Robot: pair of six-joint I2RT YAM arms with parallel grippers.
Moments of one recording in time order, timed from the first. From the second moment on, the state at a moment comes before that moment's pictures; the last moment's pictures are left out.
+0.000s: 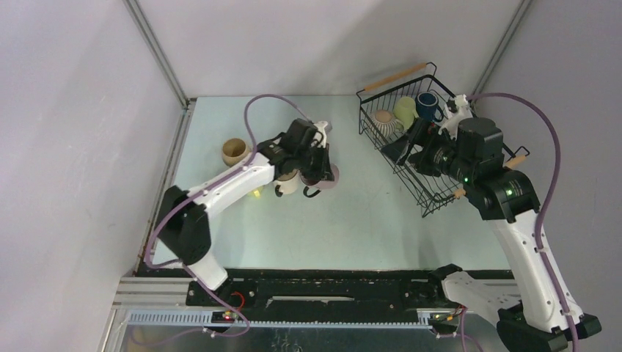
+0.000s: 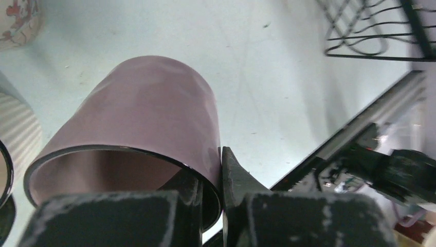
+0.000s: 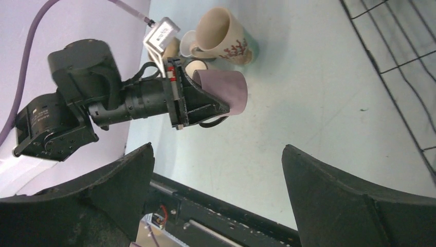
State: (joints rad) left arm -0.68 1.60 1.31 -0.49 0.28 -0.49; right arm 0.35 0.99 1.40 -0.84 -0.19 0.64
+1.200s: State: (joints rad) left arm -0.76 2.07 1.68 -0.81 -0.05 -0.32; right arm 0.35 0.92 1.34 -0.90 -0.09 0.58
